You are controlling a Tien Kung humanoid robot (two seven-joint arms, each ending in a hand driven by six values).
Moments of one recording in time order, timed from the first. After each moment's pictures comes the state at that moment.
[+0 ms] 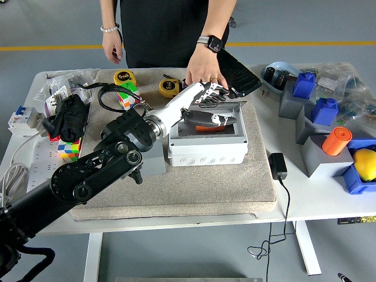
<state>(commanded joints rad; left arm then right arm) -0.71 0.07 -0.71 -1.23 1.28 0.12 0.22 0.19 -0.19 0.13 0.29 0.51 -0.22 0.01</state>
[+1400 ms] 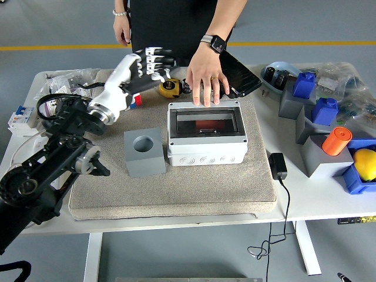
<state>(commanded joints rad) -0.50 0.20 -1.08 -1.33 0.94 0.20 0.02 0.19 -0.19 0.14 0.29 0.51 -0.22 0.02</state>
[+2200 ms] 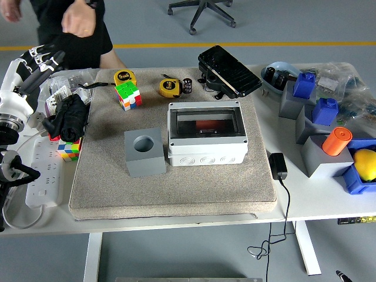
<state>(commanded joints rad) -0.30 0.31 -1.42 -1.34 0.91 0.17 -0.02 0.20 -0.19 0.14 0.29 0.51 -0.21 0.01</state>
